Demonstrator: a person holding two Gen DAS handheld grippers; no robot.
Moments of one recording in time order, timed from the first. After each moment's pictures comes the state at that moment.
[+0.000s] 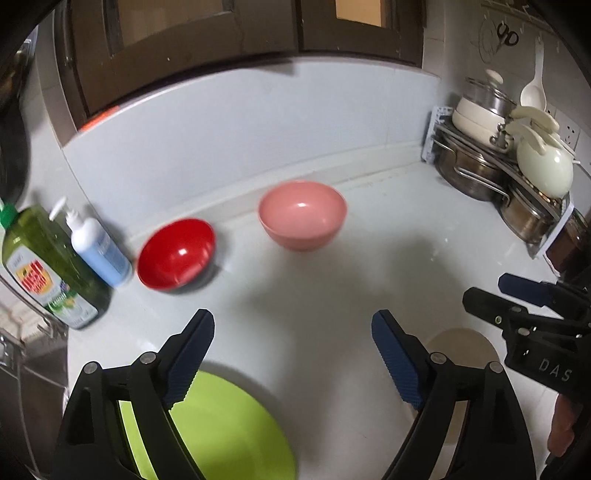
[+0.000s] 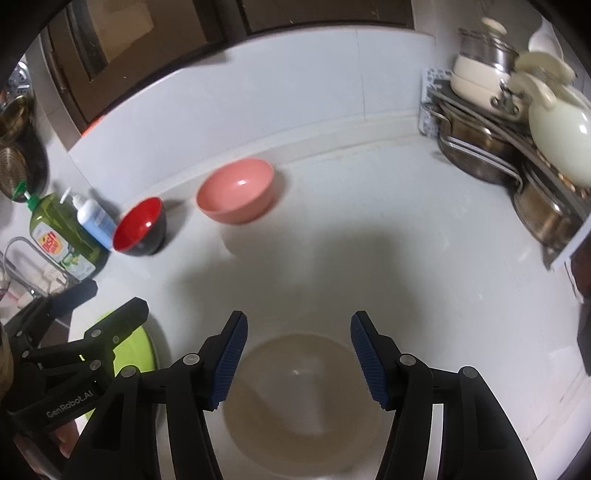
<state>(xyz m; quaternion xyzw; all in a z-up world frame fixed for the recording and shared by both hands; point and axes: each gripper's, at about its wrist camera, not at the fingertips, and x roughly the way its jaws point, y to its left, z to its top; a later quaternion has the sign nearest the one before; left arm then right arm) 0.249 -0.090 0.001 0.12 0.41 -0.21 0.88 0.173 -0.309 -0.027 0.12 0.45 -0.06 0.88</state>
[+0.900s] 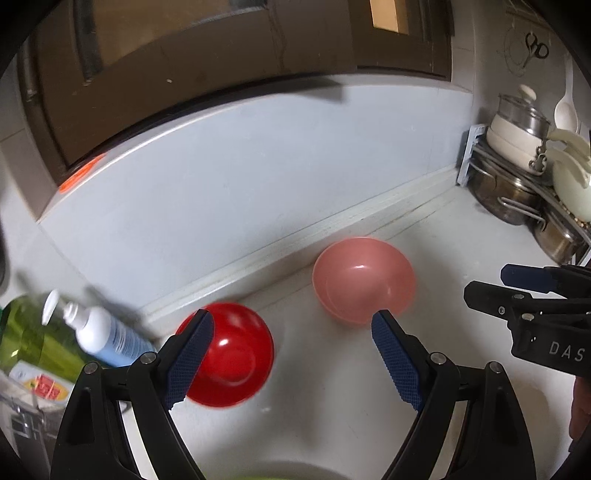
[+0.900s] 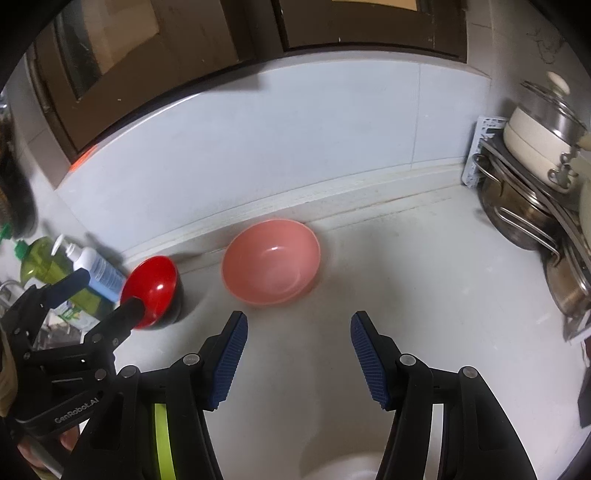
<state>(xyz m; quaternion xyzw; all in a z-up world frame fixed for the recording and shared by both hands) 0.375 -0.086 0.006 0.15 0.38 -0.22 0.89 0.299 -0.281 0.002 0.11 0.44 -0.06 0.89</state>
